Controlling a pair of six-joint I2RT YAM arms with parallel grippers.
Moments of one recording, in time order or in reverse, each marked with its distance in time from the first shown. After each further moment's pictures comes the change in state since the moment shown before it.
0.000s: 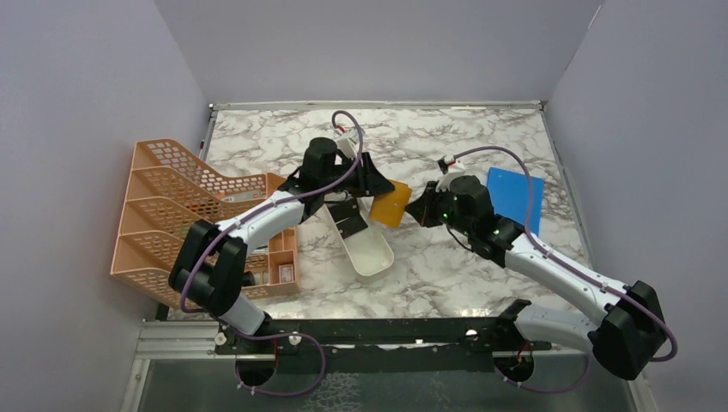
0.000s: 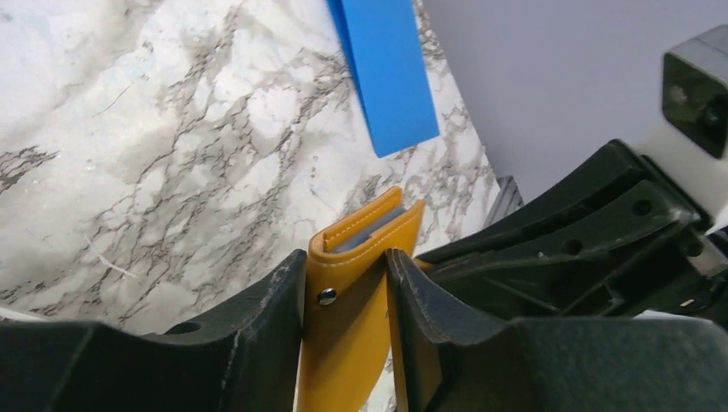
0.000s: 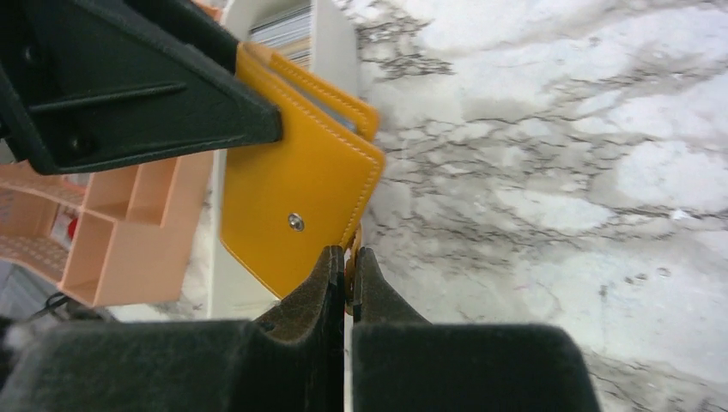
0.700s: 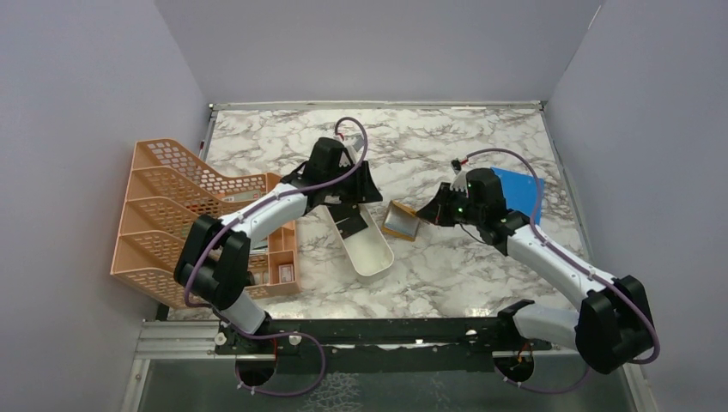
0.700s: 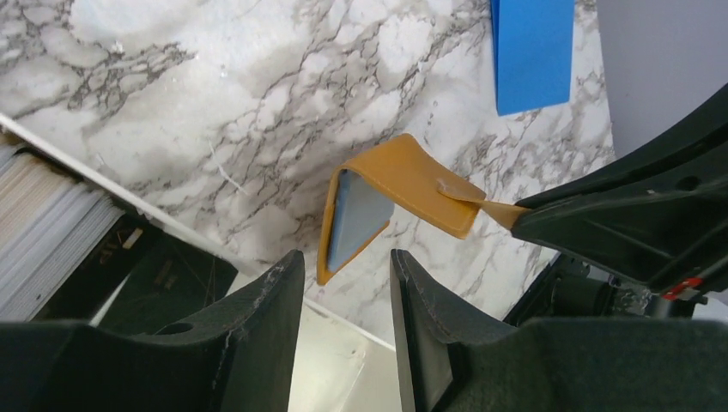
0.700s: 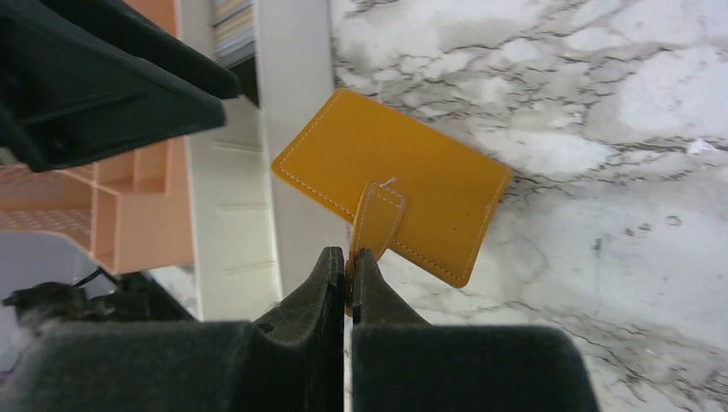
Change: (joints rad) left arm 0.009 0.089 0.118 -0.362 -0.138 0.163; right arm -0.257 0.080 -0.050 -0.048 -0.309 0.018
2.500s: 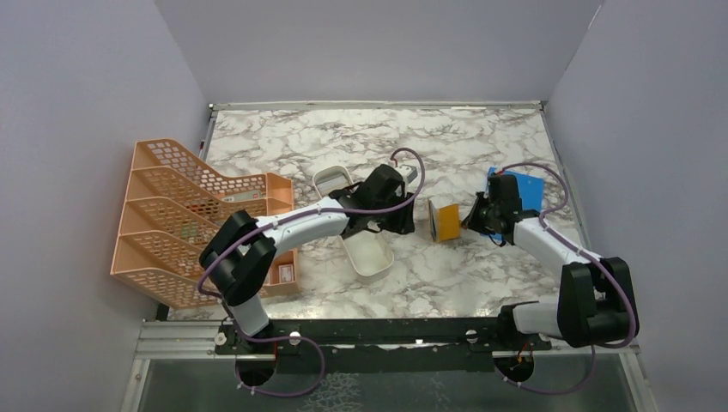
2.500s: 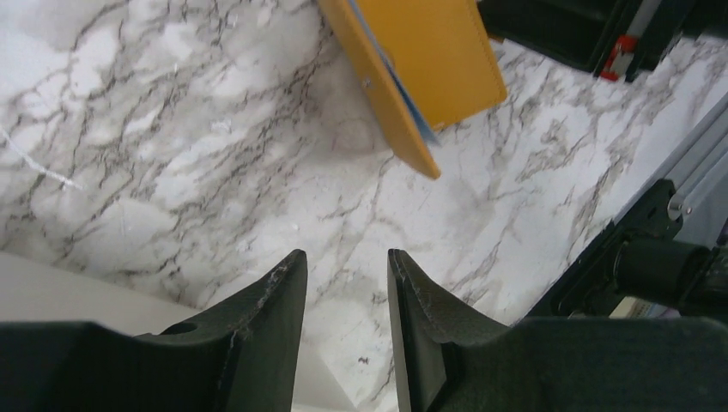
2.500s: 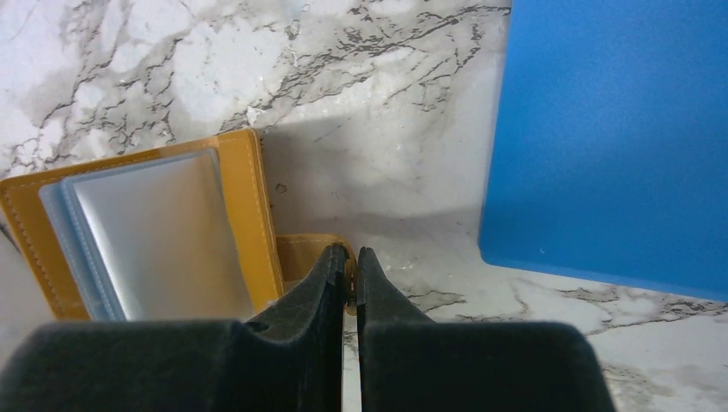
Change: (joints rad) left arm -0.348 0.078 0.058 -0.096 -0.265 0.041; right arm -0.291 0.129 -0.051 -0.135 0.264 -0.040
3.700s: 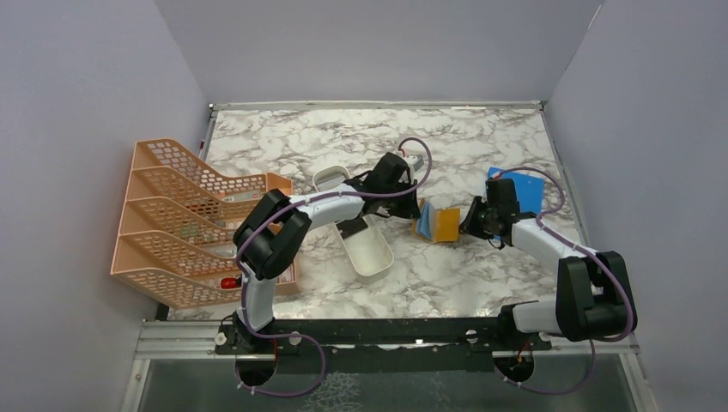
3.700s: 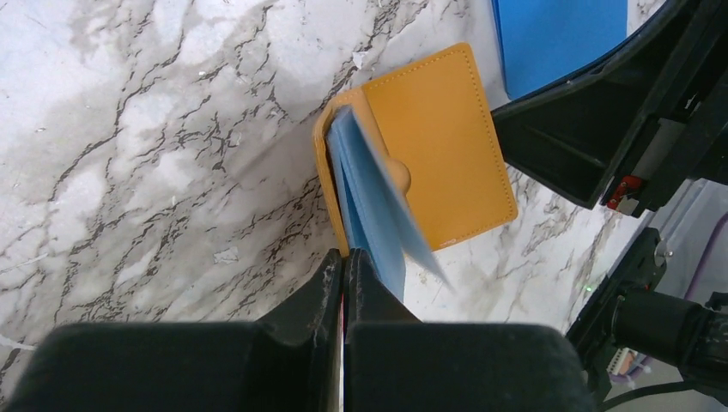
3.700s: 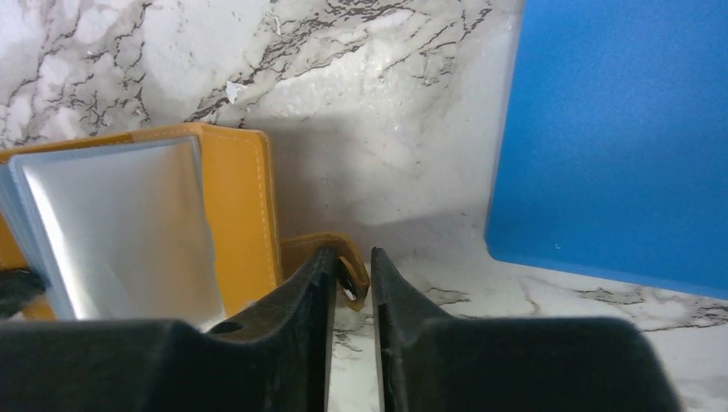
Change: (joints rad) left arm 0.073 0.270 0.175 0.150 0.115 0.003; right arm 0.000 0.022 -0.034 0.031 -0.045 0.006
